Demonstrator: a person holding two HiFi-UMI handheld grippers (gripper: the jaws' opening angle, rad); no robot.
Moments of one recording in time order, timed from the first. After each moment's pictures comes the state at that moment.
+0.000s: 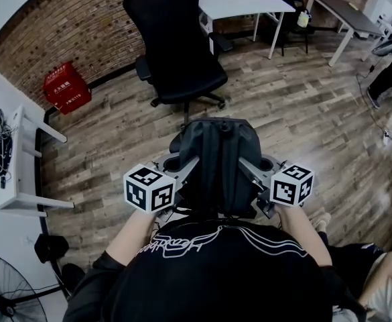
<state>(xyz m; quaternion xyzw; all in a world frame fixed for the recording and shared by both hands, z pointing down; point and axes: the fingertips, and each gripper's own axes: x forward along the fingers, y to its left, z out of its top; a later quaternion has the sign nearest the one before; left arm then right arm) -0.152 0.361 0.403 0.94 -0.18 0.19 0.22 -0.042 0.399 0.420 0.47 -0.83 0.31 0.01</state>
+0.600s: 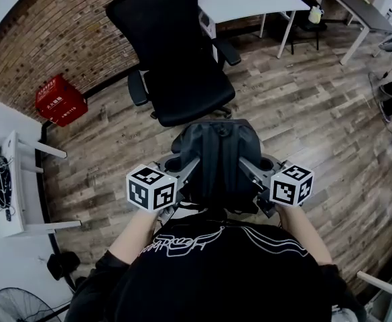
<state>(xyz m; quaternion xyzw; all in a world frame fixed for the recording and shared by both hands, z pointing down) -0.085 0.151 0.442 0.92 -0.18 0.22 0.26 0.024 0.191 0.453 0.46 -0.82 0.34 0.00</state>
